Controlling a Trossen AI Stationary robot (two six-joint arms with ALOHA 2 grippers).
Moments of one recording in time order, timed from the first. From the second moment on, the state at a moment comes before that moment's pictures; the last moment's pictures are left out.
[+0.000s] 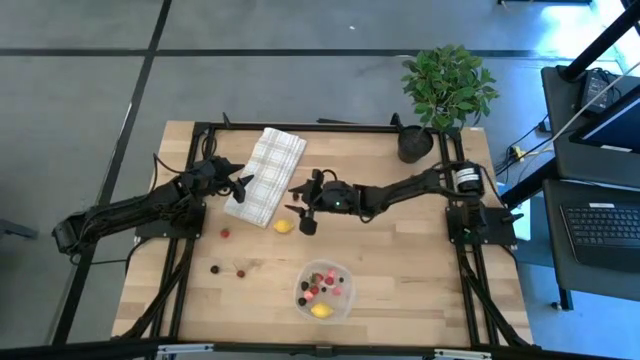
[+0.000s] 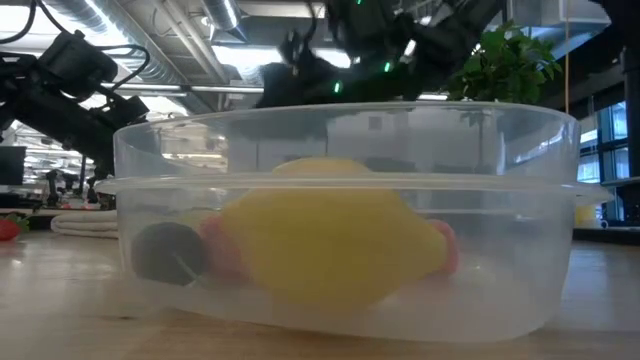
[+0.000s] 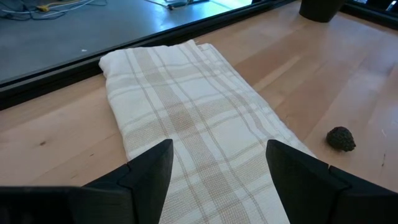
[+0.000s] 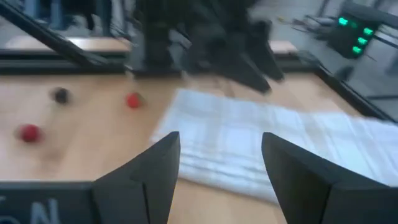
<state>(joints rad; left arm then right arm) 0.60 0.47 0.01 0.02 -0.10 -0.20 0.00 2.01 1.17 0.57 0.19 -0.03</state>
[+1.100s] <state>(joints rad) 0.60 0.47 0.01 0.02 -0.10 -0.20 -0.08 2.24 1.19 0.62 0.33 0.12</state>
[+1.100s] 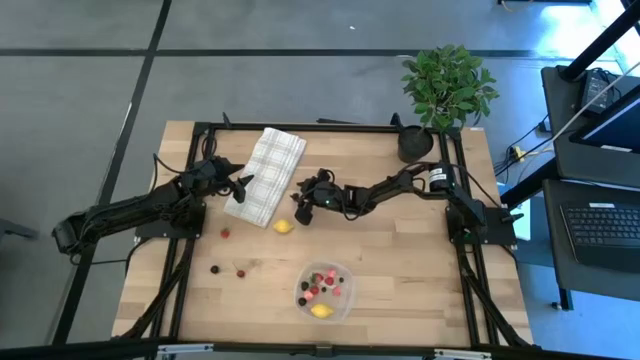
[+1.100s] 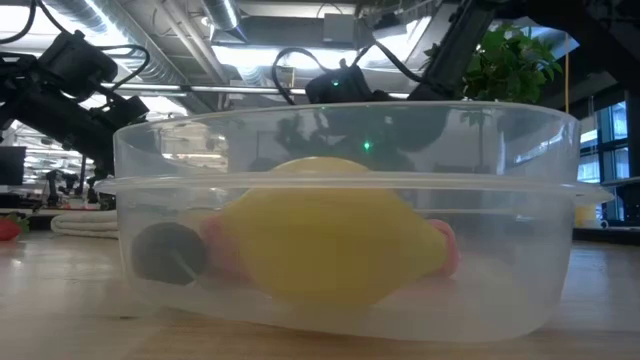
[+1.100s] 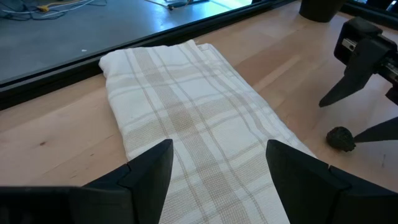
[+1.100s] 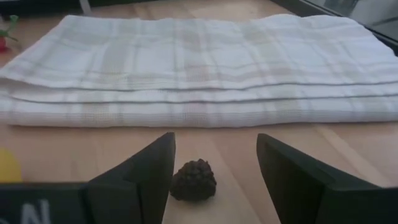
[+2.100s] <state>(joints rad) 0.60 0.47 0.01 0.02 -0.10 -0.20 -0.08 2.34 1.37 0.37 0.27 0.20</state>
